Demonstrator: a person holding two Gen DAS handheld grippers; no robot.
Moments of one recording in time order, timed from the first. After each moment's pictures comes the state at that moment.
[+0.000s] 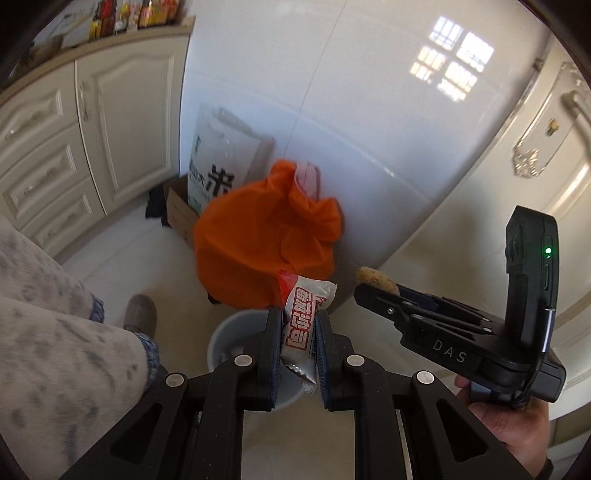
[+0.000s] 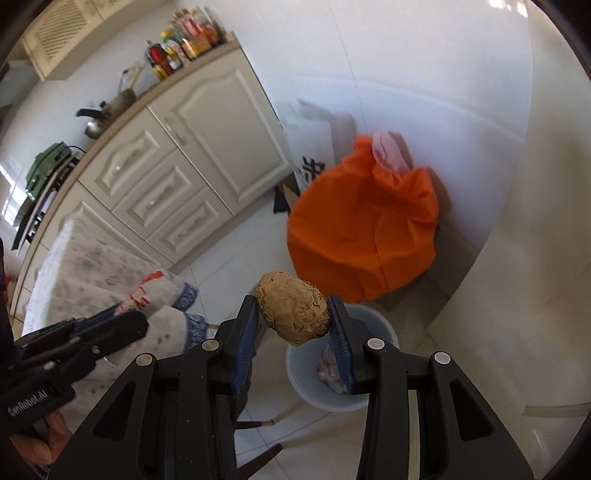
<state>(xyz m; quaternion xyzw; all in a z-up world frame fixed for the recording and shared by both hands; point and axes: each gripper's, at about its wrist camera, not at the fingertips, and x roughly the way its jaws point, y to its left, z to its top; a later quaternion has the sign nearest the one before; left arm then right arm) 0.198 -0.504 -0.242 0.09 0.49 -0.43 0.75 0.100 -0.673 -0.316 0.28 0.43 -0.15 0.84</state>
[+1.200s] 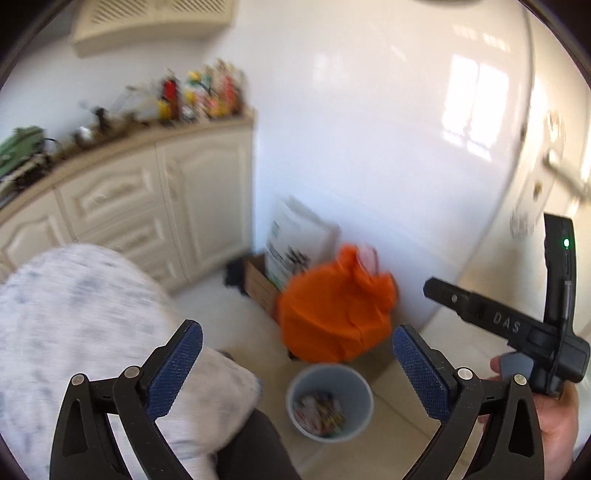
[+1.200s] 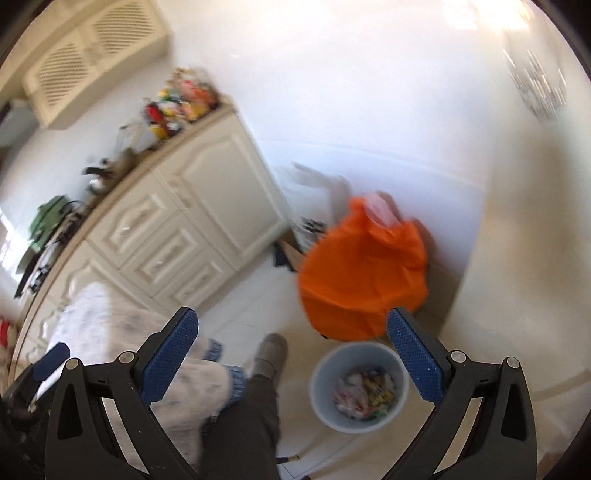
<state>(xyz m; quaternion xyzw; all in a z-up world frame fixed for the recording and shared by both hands) 0.121 -0.380 -0.131 0.08 0.33 -0.34 0.88 0.099 -0.624 -0.198 0.28 0.33 -0.20 0.88</state>
